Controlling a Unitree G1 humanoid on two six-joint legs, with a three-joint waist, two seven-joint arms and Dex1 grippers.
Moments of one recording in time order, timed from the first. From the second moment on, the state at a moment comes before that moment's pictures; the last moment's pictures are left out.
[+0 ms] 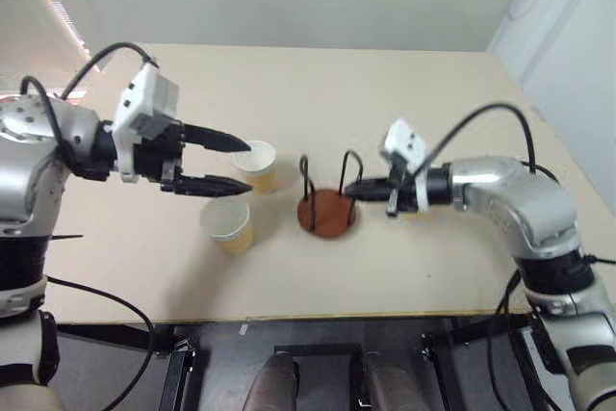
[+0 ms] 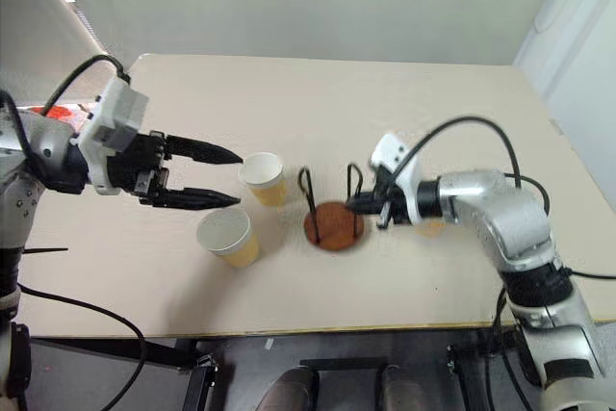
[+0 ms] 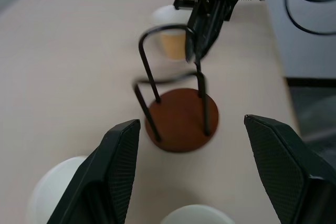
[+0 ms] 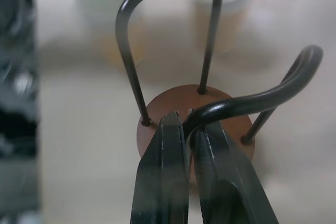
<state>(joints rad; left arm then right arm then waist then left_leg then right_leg) -0.71 1.06 0.02 -0.09 -0.56 0.61 -1.45 -0.68 -0.62 0.25 -0.37 0.44 0.99 0.93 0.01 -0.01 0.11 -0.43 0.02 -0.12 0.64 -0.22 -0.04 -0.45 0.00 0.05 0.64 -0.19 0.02</state>
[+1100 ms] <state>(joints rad) -0.75 1.08 -0.06 -0.05 -0.45 0.54 -1.46 -0.69 -0.91 0.35 -0.36 0.31 0.73 1.09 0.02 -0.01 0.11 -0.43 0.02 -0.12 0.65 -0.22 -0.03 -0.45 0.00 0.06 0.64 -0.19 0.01</state>
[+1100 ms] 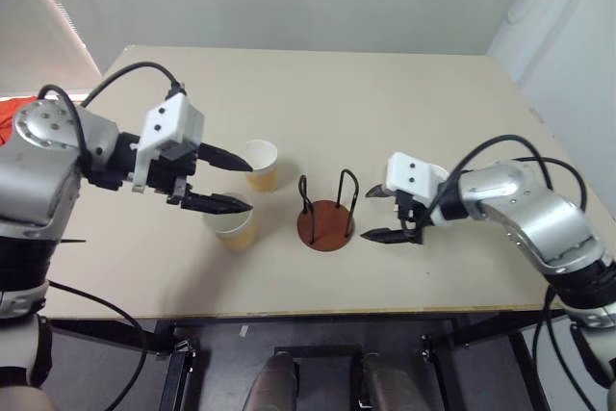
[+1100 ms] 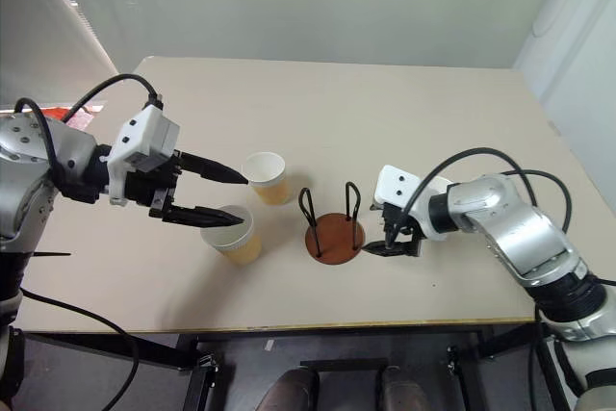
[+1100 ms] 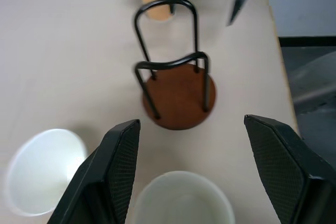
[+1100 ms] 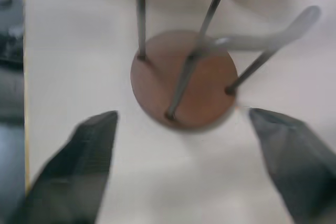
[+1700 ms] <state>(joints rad) -0.90 0.95 -0.08 0.15 -0.30 0.36 -1.35 -0.87 -1.02 0.27 0.12 0.09 0.29 1.35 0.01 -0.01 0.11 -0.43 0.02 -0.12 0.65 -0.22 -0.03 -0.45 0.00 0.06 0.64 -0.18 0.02</state>
